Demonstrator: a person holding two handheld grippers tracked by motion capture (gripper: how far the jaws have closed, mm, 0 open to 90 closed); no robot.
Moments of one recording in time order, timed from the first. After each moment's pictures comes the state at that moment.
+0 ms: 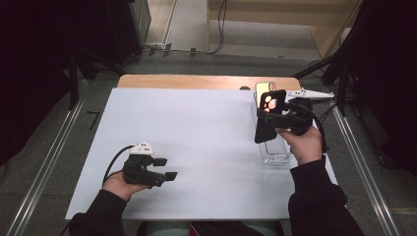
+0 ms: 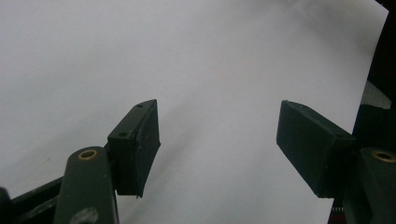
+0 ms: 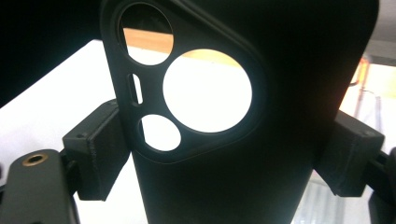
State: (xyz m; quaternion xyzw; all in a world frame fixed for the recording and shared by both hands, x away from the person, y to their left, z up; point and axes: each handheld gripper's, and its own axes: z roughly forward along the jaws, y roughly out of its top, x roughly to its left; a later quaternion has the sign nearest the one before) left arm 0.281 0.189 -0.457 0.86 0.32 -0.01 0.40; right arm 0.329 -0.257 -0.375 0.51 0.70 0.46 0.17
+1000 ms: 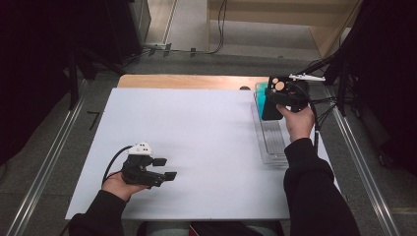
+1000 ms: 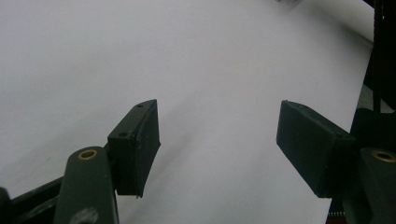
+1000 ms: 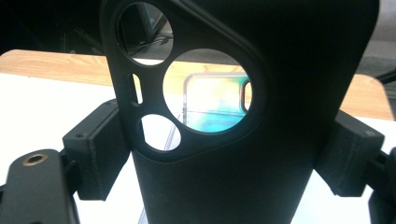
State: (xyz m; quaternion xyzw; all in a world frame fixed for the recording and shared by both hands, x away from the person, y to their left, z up) left arm 0.280 0.191 -0.457 0.85 0.32 -0.02 0.41; right arm 0.420 -0.288 -0.413 0.59 0.65 0.41 0.24
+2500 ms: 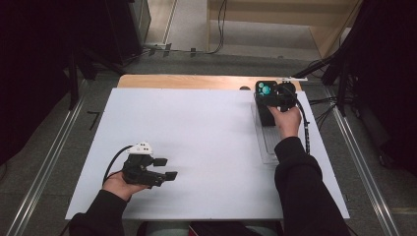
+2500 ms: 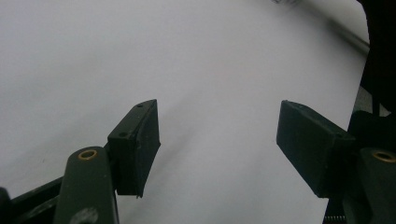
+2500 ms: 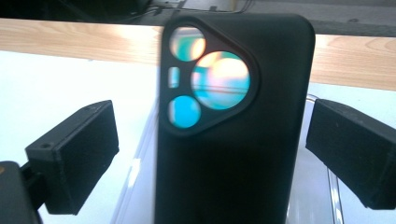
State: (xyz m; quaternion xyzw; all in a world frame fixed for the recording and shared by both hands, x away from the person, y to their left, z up) left arm 0.281 0.190 -0.457 0.85 0.32 -0.02 0.41; right arm 0.456 -0.276 -0.453 0.61 0.67 0.37 0.21
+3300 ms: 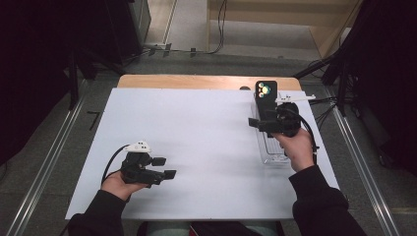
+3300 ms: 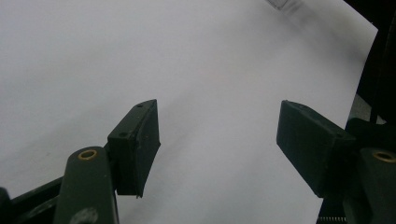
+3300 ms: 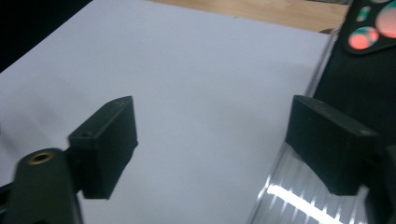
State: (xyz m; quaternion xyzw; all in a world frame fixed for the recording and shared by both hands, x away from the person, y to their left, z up) left arm 0.282 0.193 -0.454 0.85 0.34 -0.03 0.41; right arm 0.346 -0.246 -0.411 0.50 0.74 0.43 0.11
